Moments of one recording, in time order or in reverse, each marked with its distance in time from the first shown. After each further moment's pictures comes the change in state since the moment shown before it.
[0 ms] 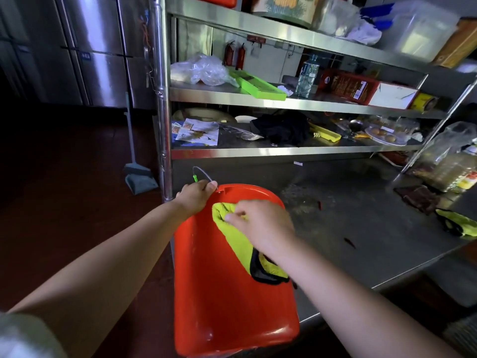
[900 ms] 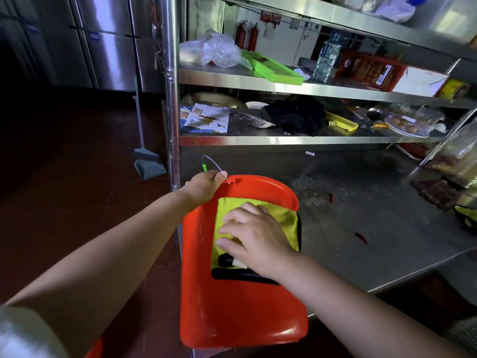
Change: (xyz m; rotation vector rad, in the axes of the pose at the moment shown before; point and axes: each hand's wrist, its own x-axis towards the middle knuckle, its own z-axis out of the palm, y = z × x) left_hand 0.013 -0.010 0.004 -0.094 -0.034 0.049; right_hand -0.012 -0.005 0.043 0.105 0.134 -0.474
